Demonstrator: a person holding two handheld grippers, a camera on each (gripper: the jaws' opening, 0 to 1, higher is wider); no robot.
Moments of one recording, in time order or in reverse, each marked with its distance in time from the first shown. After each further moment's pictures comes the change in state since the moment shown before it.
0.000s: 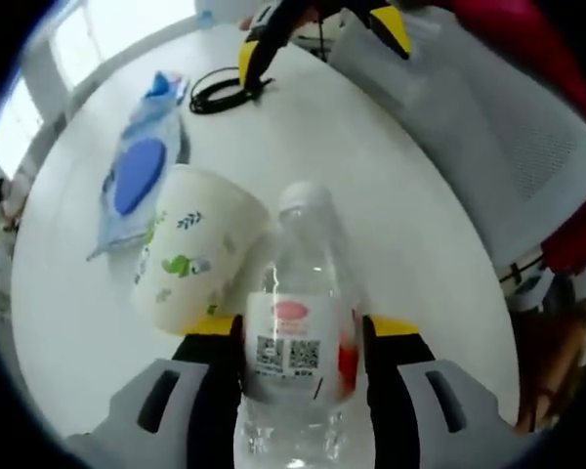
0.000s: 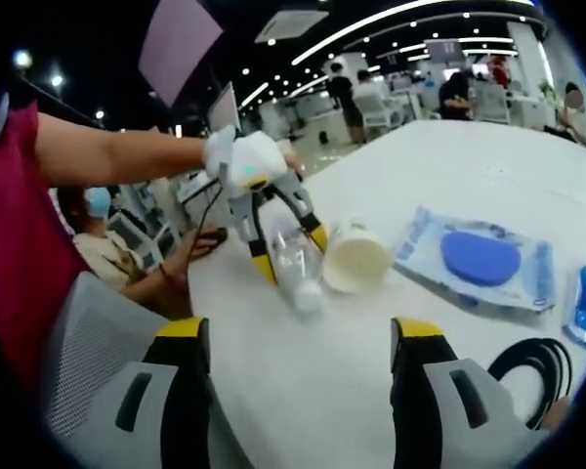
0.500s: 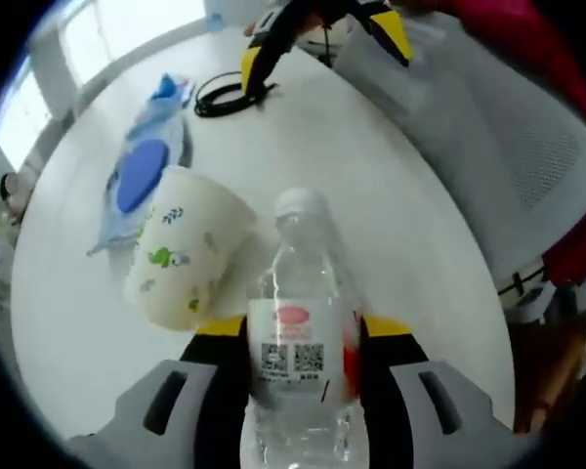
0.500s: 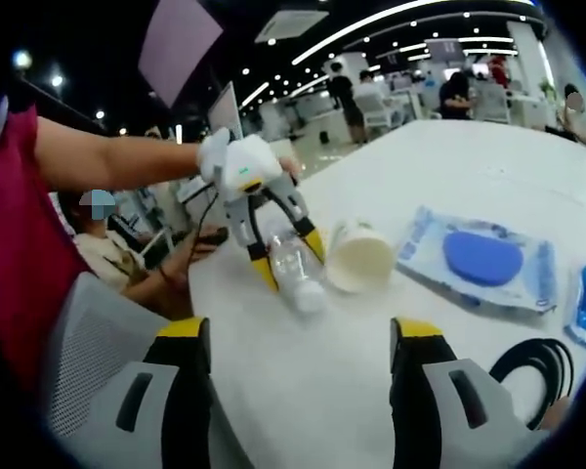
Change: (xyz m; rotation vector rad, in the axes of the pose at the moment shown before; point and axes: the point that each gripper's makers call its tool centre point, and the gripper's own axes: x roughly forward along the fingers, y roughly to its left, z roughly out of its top) left arm -0.003 -0.010 0.001 -0.040 -0.041 0.027; right arm 0.003 0.002 0.000 -0.003 0.004 0.007
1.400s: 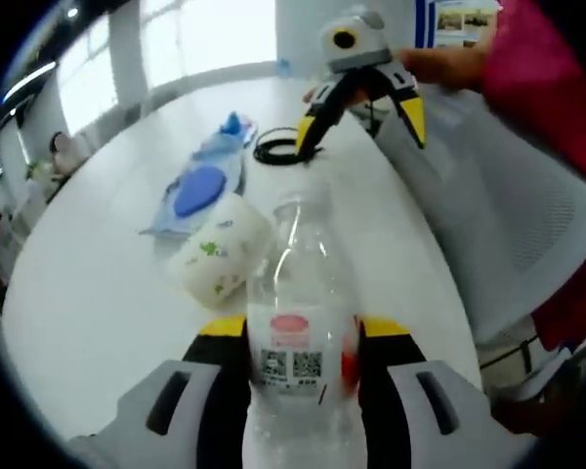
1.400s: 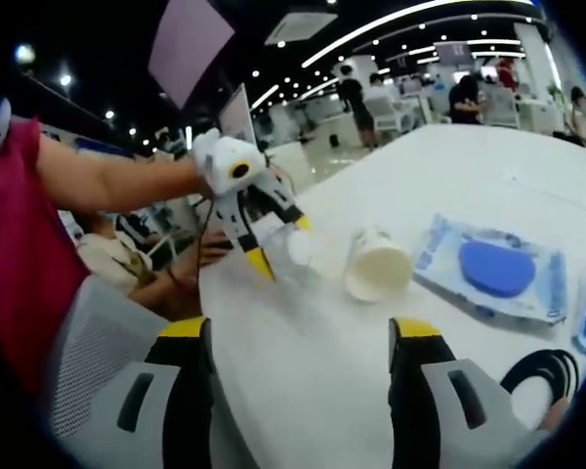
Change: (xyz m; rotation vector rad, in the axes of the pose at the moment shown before) left arm -0.043 0.004 0.018 -0.233 -0.309 0.187; right arm 0.006 0.014 0.011 -0.020 -0.022 0.041
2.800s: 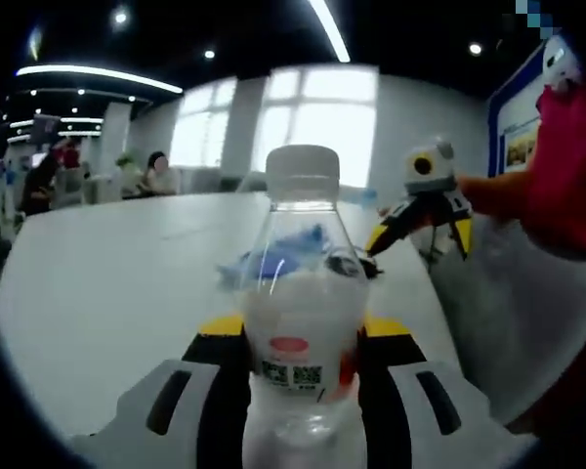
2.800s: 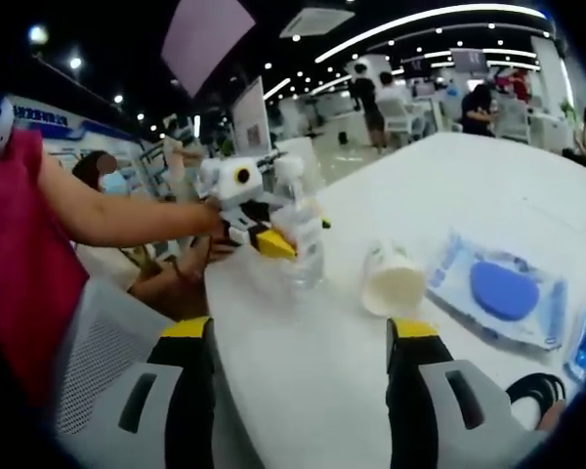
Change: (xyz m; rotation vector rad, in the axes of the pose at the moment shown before) left arm -0.033 0.013 0.023 -0.323 -0.561 0.278; right arm 0.006 0.019 0.016 -0.072 0.026 0.009
